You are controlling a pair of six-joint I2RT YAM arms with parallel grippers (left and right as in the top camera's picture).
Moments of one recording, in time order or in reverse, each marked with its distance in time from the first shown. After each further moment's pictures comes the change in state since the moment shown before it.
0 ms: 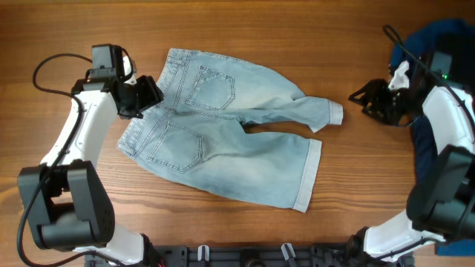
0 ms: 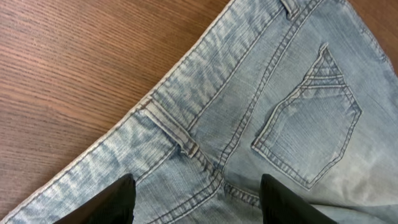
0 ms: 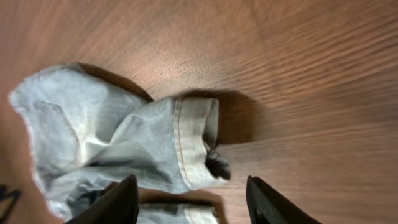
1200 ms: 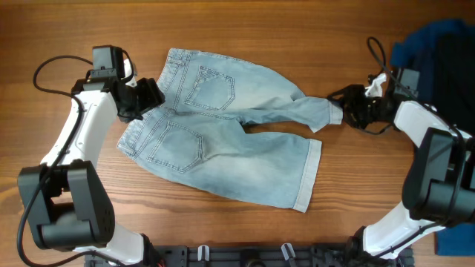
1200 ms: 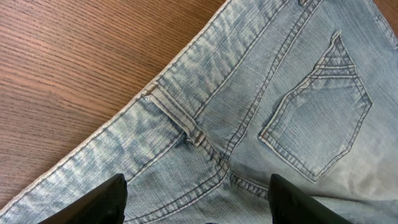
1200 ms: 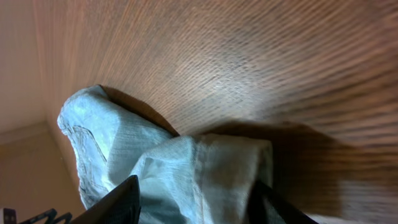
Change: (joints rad) left arm 0.000 0.000 0.000 -0.035 -0.003 0.000; right arm 0.091 0.077 -0.231 0.499 -0.128 0.317
